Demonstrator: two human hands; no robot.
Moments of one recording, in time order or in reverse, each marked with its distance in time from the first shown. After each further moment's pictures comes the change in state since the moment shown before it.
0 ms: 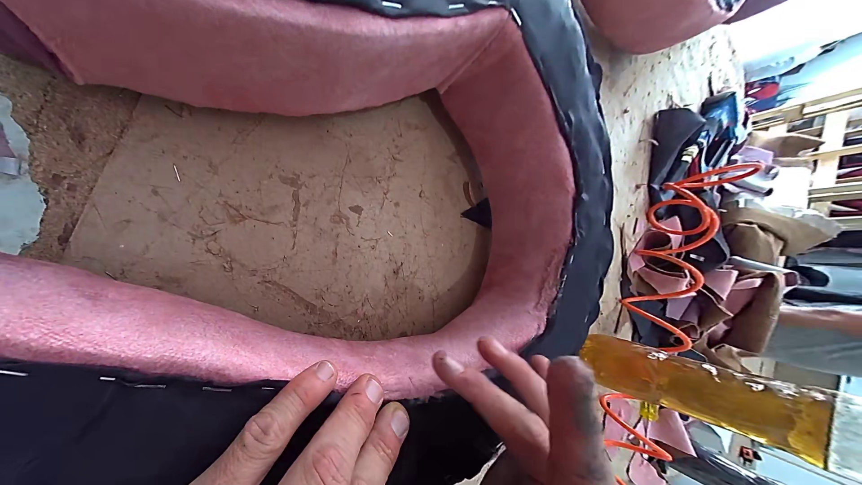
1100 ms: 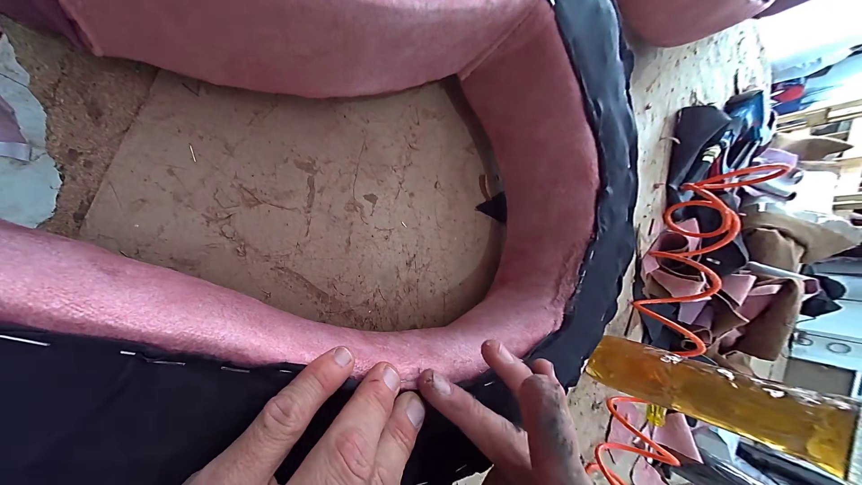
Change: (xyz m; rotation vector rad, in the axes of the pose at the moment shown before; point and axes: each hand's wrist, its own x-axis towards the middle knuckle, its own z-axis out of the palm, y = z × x) left_hand 0.001 0.002 0.003 -0.002 0.025 -0.023; right_hand -0.012 0.002 0.004 0.017 -0.059 -0.045
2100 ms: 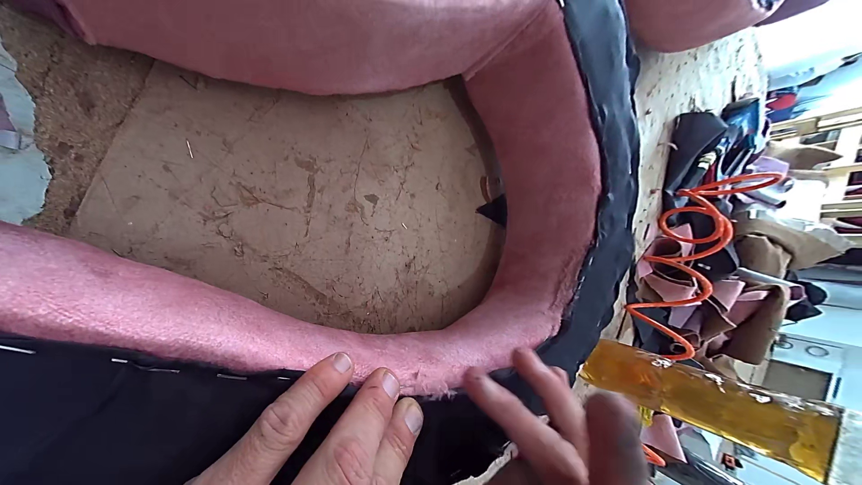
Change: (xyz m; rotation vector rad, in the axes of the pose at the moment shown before) left_hand -0.001 -0.002 -0.001 -0.029 0.001 0.007; right_hand 0.004 0.002 -0.009 0.059 0.065 0.000
